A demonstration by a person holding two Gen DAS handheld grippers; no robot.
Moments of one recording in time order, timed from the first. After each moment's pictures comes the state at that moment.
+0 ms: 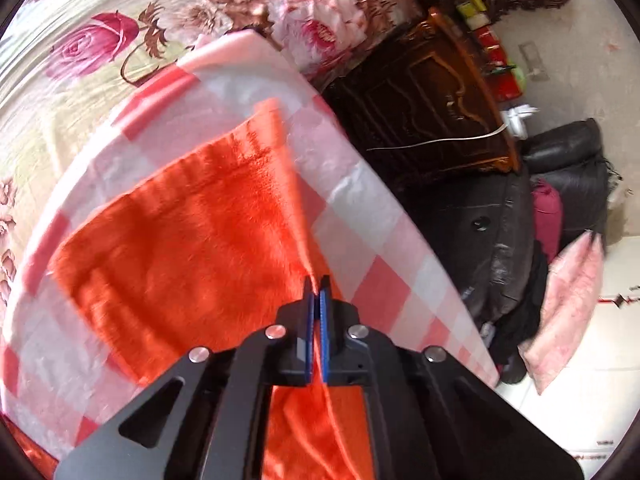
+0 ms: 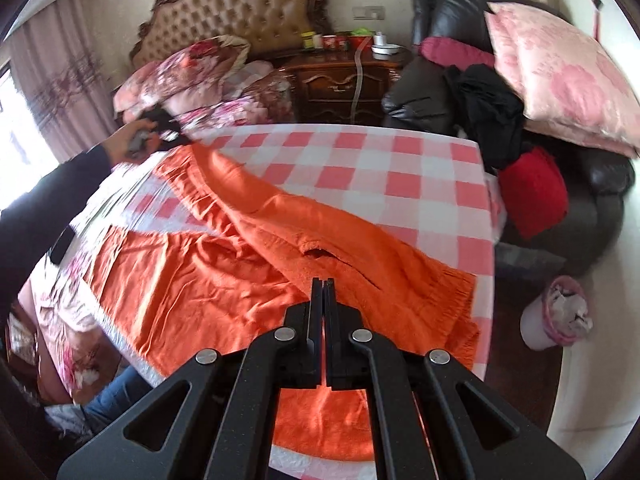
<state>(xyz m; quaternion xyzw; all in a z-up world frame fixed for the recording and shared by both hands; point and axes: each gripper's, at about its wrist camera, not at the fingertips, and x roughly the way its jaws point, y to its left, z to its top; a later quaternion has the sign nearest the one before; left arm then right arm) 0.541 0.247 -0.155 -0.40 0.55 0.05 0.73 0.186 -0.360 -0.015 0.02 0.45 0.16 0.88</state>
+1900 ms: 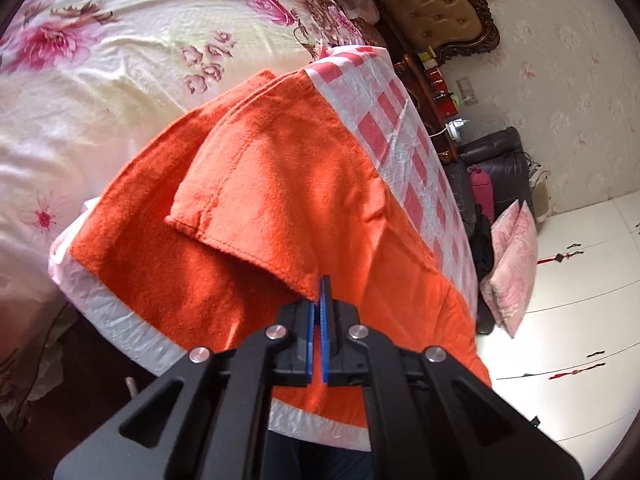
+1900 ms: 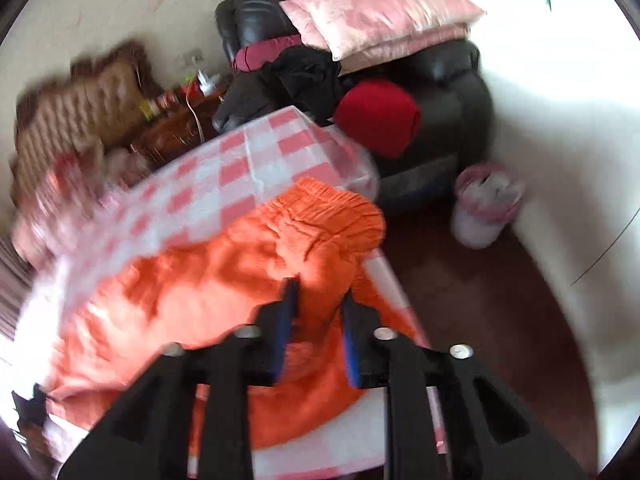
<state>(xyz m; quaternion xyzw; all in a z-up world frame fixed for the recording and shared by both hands) 0.085 0.304 -0.192 -0.46 0.43 0.00 0.78 0.113 -0.446 -0.089 0.16 0.42 -0.10 0.88</state>
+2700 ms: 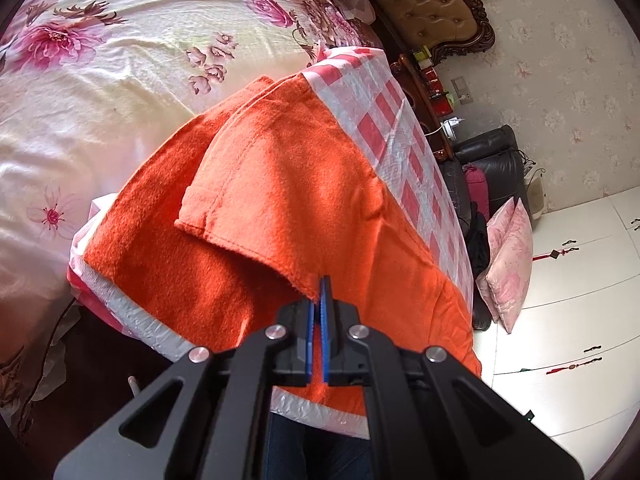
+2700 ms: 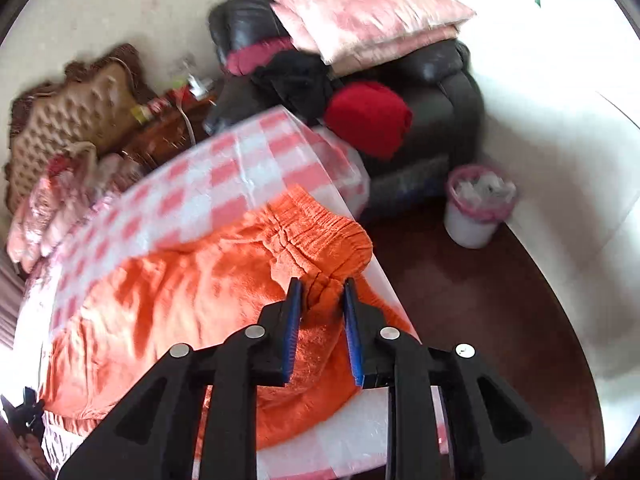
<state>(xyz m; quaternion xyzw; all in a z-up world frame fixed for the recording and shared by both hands) 0.071 0.314 -0.191 -0.47 0.43 -0.02 0.77 0.115 -0.453 -0.101 0.20 0.43 -0.12 0.87</state>
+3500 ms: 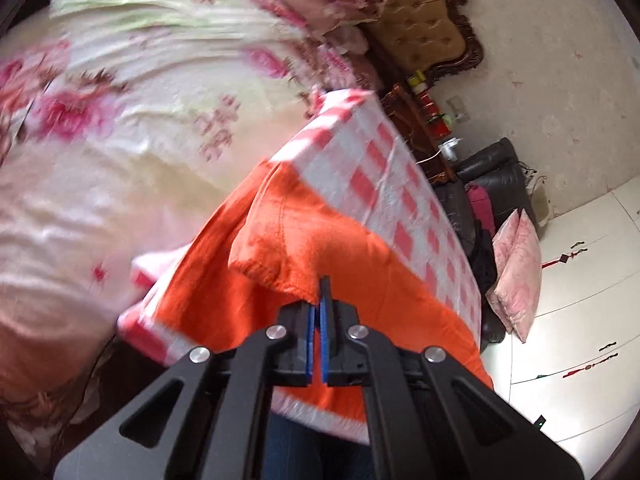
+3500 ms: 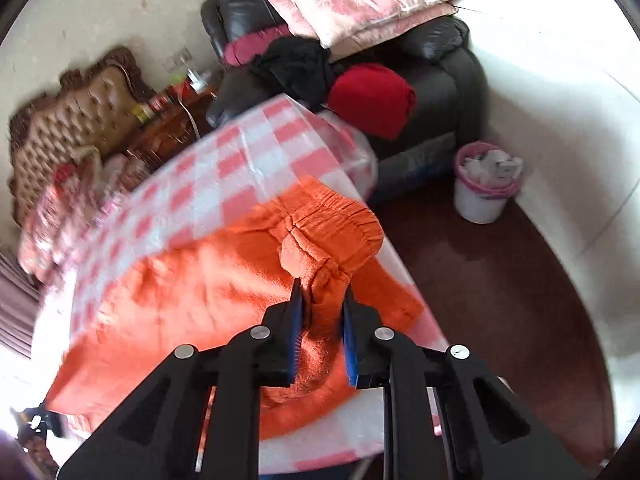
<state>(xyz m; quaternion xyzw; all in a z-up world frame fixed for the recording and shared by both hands) 0.050 0.348 -0.151 -0.43 0.41 0.02 0.80 0.108 -0.457 -0.098 0.22 0.44 -0.10 0.86</state>
